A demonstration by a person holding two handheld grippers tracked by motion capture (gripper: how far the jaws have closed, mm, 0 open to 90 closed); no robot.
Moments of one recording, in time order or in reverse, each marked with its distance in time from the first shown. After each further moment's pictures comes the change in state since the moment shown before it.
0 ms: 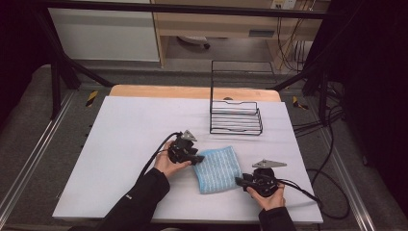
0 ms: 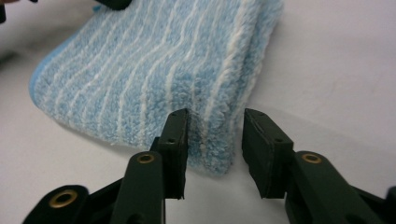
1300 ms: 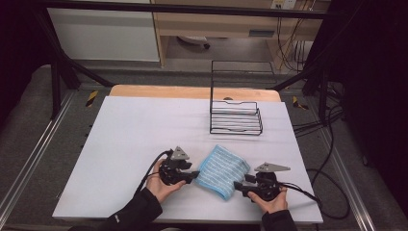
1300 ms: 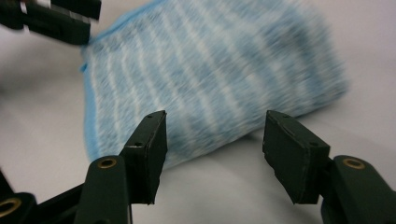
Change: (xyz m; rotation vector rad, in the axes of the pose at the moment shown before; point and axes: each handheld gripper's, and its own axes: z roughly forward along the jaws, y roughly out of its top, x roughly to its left) left arm -0.044 -0.045 -0.049 -0.077 0.084 -0.068; right arm 0.006 -0.010 -0.007 -0.035 0.067 -0.007
